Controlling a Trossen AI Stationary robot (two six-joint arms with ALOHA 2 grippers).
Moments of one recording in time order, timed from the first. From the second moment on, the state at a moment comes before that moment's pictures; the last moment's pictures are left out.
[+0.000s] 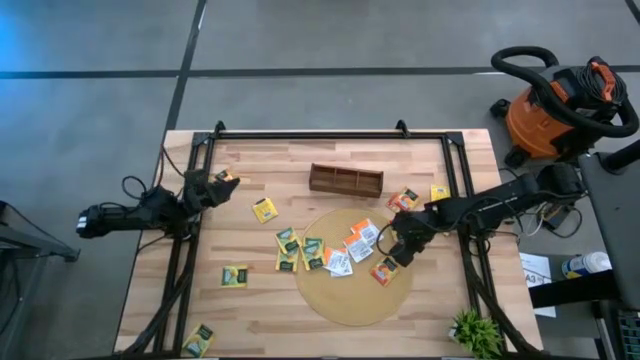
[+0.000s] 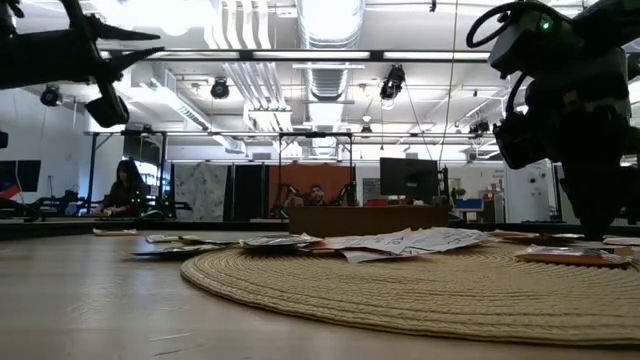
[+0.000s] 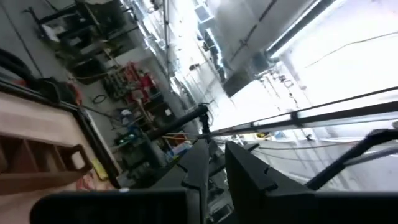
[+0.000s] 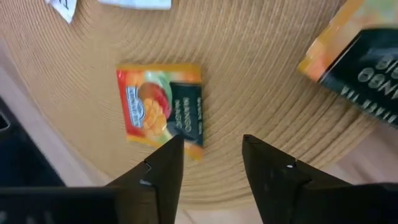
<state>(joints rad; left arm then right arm) 0.02 0.03 0.01 0.37 -0.32 -0.99 0.13 1.24 0.48 -0.36 -0.31 1.06</state>
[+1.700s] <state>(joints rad) -0.14 1.85 1.17 0.10 0.08 -0.38 0.32 1.28 0.45 -0.23 -0.13 1.26</state>
